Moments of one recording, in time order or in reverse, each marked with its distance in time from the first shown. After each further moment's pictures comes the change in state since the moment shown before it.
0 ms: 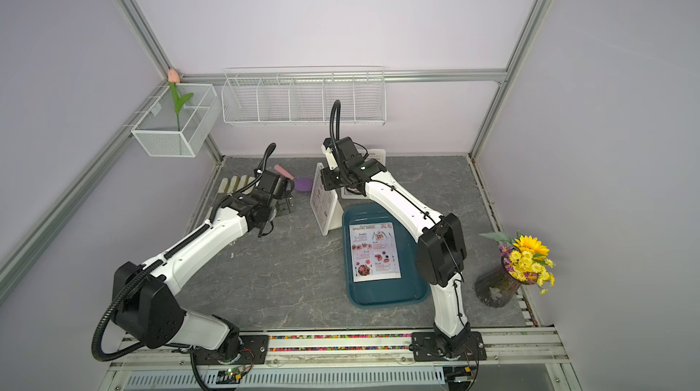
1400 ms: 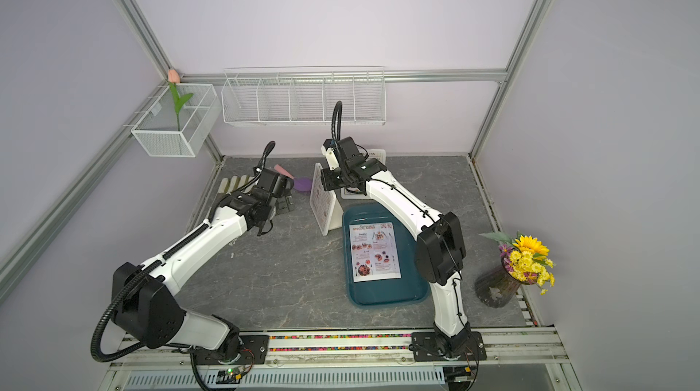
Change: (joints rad) left arm 0.001 0.000 0.019 -0.007 -0.014 0.015; right arm -0.015 0.011 0.001 0.004 -0.093 0.027
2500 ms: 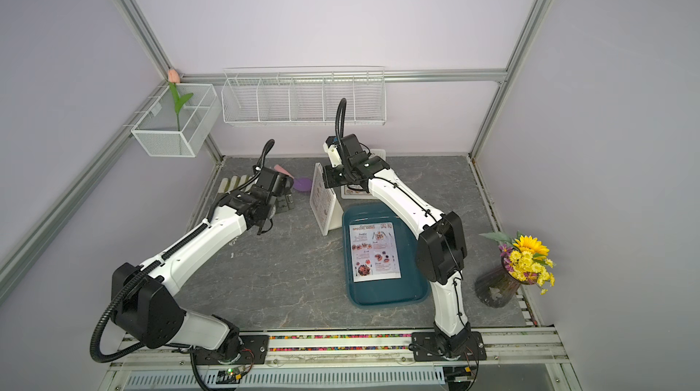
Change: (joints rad) left arm 0.000 0.000 0.014 0.000 -0.001 0.000; right arm -0.021 -0.001 0.014 0.001 -0.041 0.018
